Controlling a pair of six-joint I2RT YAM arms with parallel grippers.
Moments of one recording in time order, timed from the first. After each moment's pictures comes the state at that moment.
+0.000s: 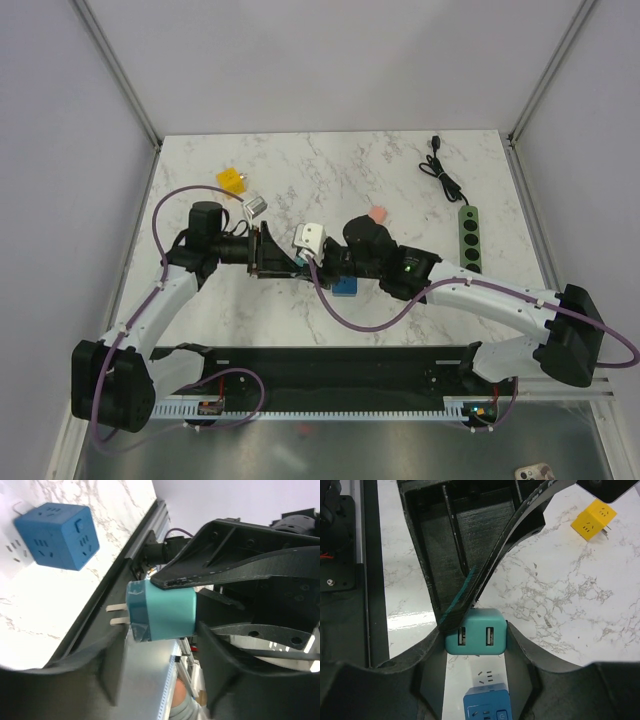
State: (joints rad) left arm -0.22 1.10 0.72 -0.26 1.20 -0.62; right arm 1.01 1.34 1.04 -0.07 -0.26 -0.31
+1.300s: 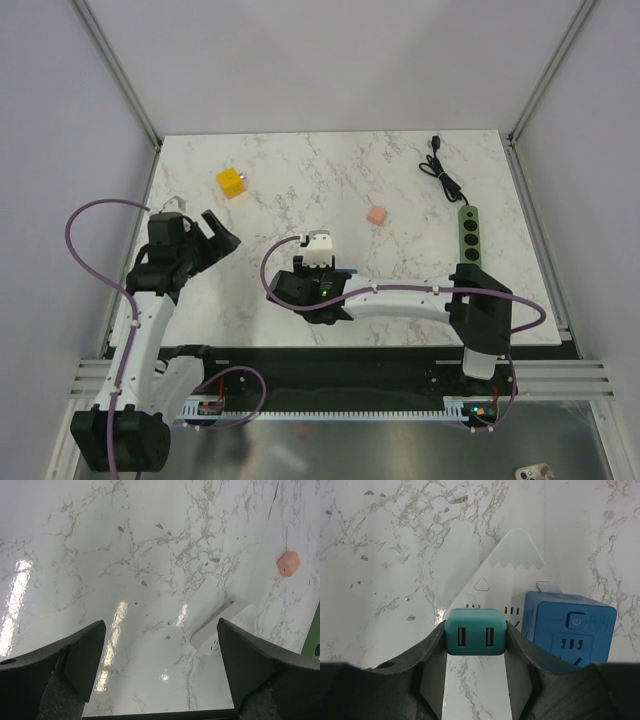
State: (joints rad) left arm 0.01 0.86 0.78 -0.62 0.13 -0.55; right arm 1.28 1.80 1.32 -0.59 0.87 1.05
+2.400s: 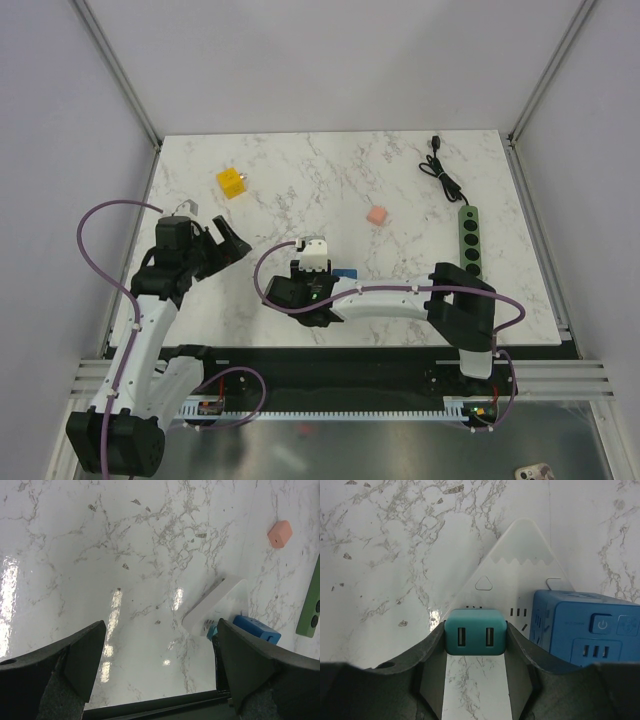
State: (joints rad) left arm -0.06 0.84 0.75 -0.62 0.18 -0.55; right arm 1.28 1.89 1.33 -0.58 0.90 1.10
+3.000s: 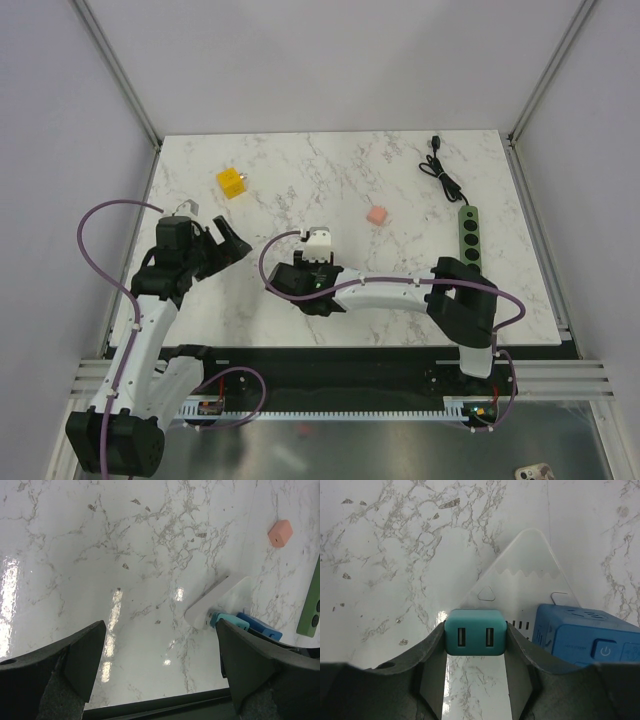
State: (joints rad) left arm -0.06 0.84 0.75 -0.62 0.18 -0.55; right arm 1.23 1.89 1.33 -0.53 0.86 1.07
